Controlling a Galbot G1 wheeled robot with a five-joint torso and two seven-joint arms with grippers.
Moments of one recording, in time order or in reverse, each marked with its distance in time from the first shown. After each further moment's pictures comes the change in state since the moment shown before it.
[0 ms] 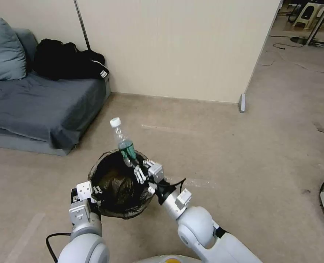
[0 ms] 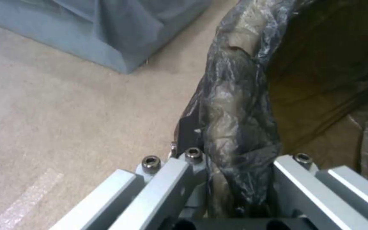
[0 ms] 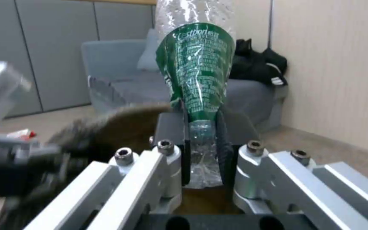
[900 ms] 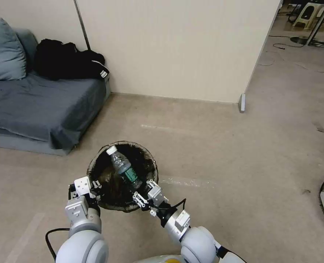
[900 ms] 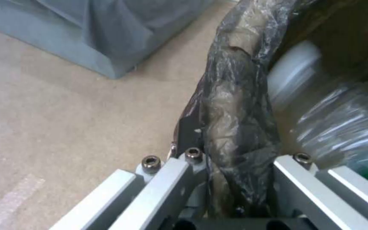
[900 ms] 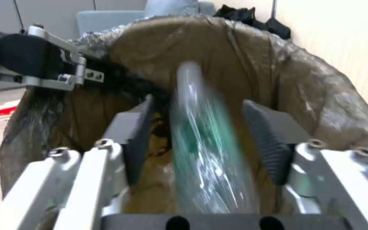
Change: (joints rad) left arm -0.009 -0.004 0.012 -0.022 -0.036 -0.012 0.009; right arm -0.058 -0.012 -0.016 -0.058 -0.063 0.021 0.015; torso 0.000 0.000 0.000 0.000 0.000
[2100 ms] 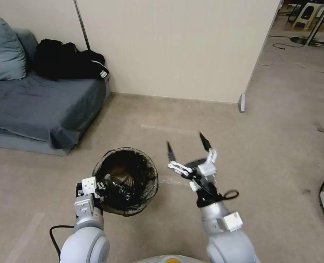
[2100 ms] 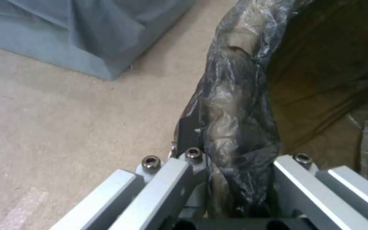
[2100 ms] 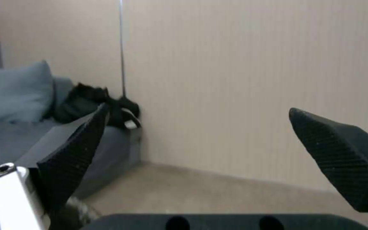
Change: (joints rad) left arm -0.051 0.037 0.003 0.099 0.062 0.015 0.047; right arm -0.390 0.192 0.380 0.353 -0.265 0.092 0.193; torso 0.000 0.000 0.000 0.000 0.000
